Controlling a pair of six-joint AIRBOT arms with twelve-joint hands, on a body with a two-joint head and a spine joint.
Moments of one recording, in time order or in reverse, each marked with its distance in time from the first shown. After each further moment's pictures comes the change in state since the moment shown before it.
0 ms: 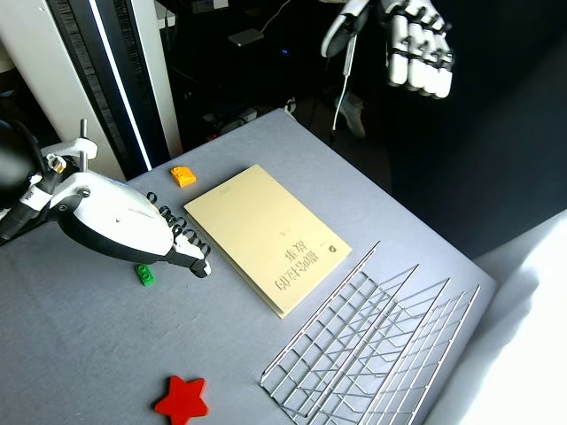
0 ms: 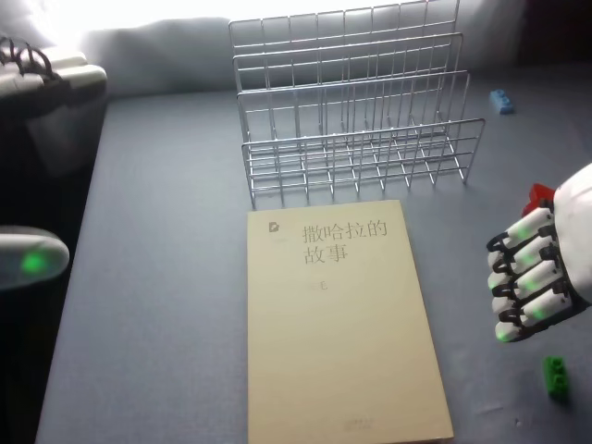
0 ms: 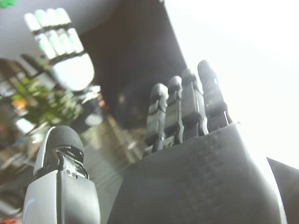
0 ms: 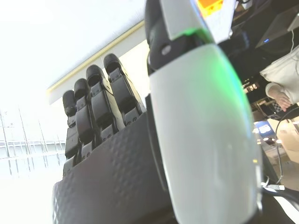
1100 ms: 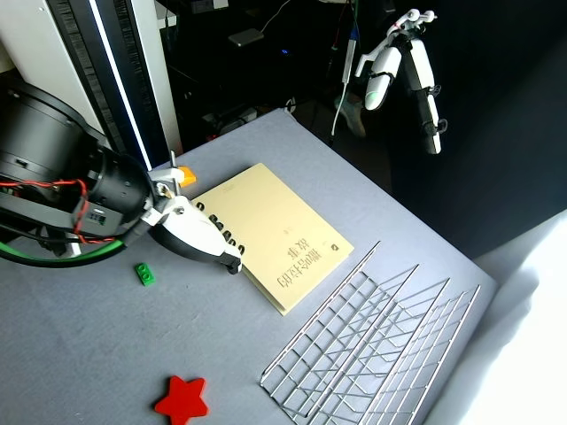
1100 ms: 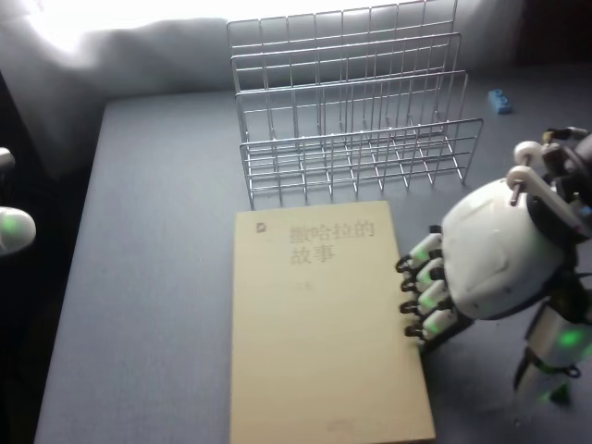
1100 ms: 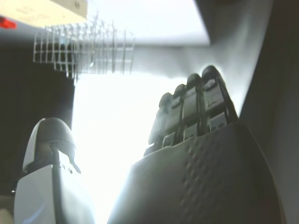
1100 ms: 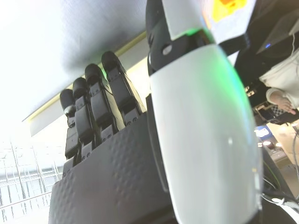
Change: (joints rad) left arm 0.053 -0.064 0.064 -0.317 0.483 -0.552; right arm -0.097 -0.277 0.124 -0.021 -0.122 0.067
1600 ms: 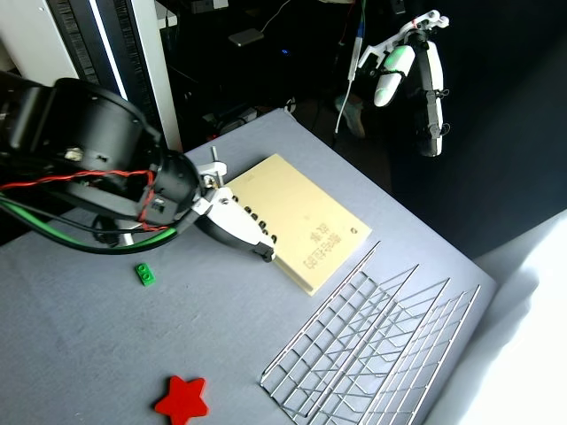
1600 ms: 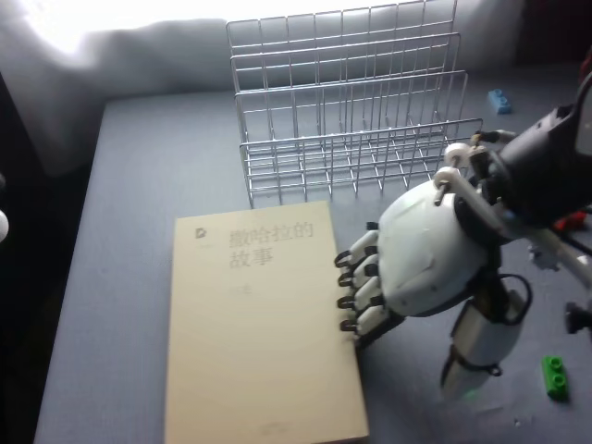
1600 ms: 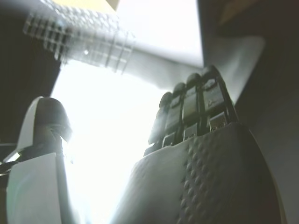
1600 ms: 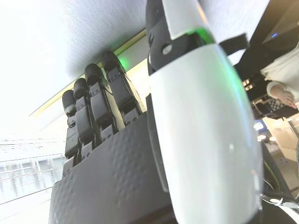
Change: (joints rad) left arm -0.015 0.000 0.109 0.411 0.138 -0.662; right arm 0.000 -0.127 0.042 0.000 -0.078 0.056
